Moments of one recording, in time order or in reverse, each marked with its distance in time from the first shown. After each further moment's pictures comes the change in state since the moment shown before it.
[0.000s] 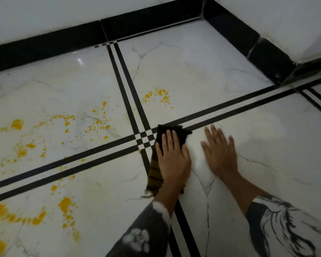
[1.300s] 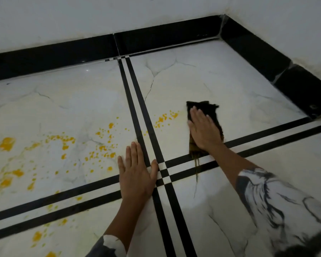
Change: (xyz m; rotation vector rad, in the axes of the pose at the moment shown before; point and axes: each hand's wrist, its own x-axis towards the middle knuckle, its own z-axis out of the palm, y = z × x) left_hand 0.082 -0.121 -0.038 0.139 0.121 -0.044; right_hand 0.188 -0.083 -0.005 0.005 -0.026 -0.229
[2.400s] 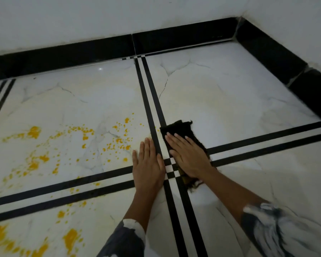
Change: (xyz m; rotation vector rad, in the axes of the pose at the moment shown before) left_hand -0.002 0.001 -0.002 -0.056 -0.004 -0.046; right_hand -0.067 -0.073 0.020 -0.022 -0.044 -0.392
